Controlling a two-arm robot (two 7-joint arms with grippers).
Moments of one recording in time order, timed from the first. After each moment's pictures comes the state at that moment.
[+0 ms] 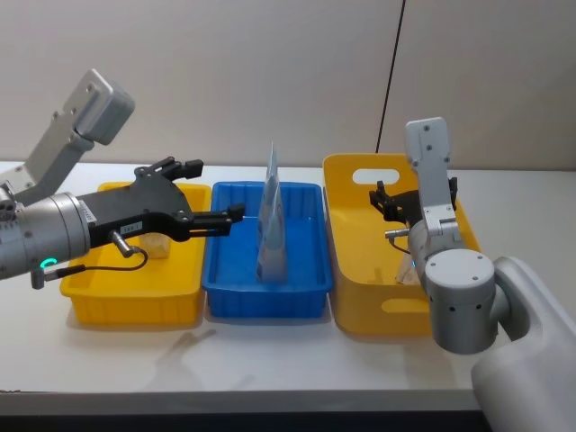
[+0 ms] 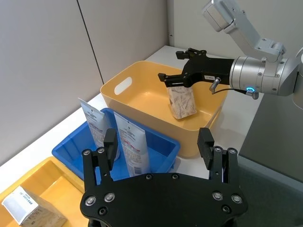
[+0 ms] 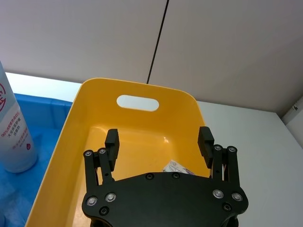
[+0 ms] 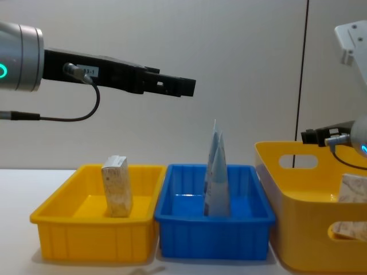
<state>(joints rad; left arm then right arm) -0.54 0.54 0.47 -1.64 -0.52 0.35 -0.61 0.45 0.13 -0.35 -1.33 0.07 0.40 -0.31</state>
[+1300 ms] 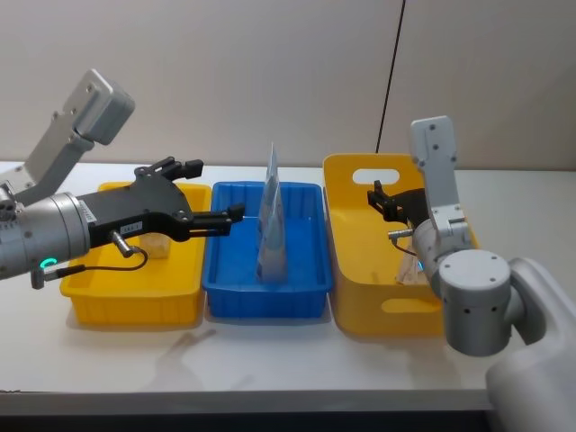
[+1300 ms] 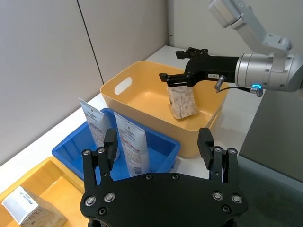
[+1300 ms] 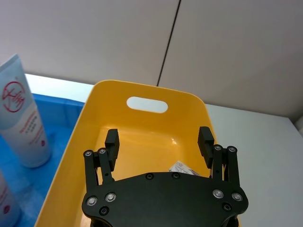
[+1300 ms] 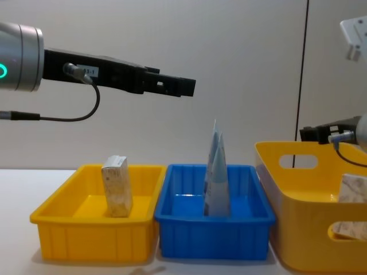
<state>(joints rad) -0.54 0.54 0.47 -1.64 -0.52 0.35 -0.61 0.44 0.16 -0.34 -1.37 0.09 0.40 -0.25</state>
